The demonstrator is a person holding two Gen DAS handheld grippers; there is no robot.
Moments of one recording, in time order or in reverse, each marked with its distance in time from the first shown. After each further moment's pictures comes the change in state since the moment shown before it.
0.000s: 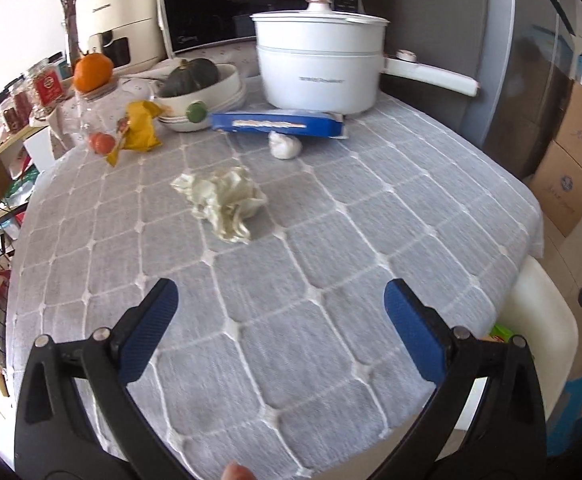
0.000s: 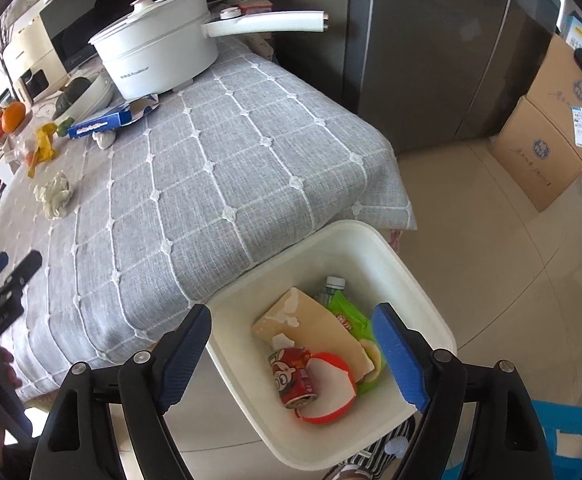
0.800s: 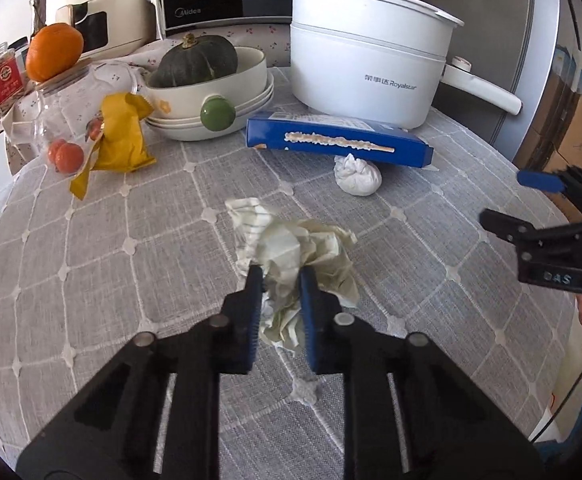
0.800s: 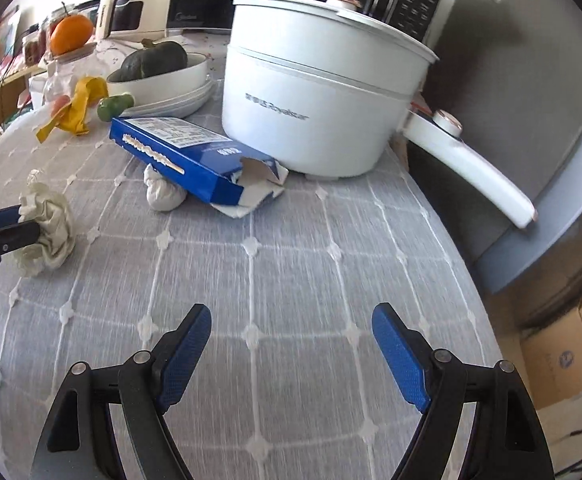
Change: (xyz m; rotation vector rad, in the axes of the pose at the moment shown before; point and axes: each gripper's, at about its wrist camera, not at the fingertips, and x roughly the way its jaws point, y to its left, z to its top) left arm 0.100 0.072 0.054 0.044 0.003 -0.133; right arm 0.116 0.191 0.138 -0.483 -0.299 -0.047
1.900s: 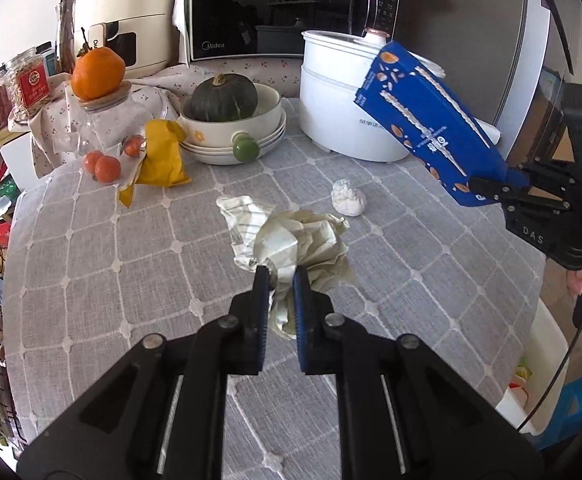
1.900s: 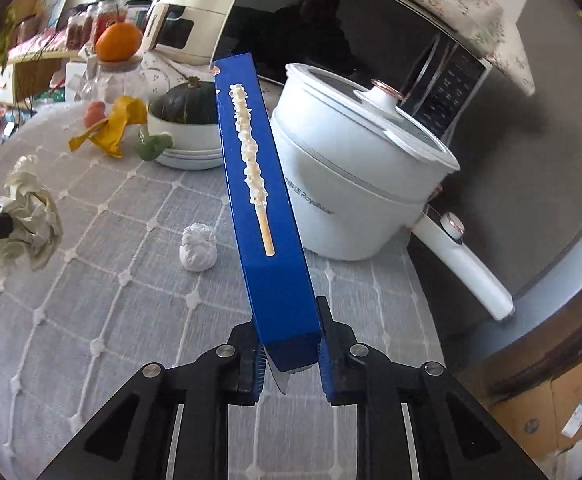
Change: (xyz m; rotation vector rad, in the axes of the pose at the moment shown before) left arm -0.078 0.012 0.002 -0.065 -0.038 -0.020; right arm -0.052 0.005 0.037 -0.129 -0.094 -0.007
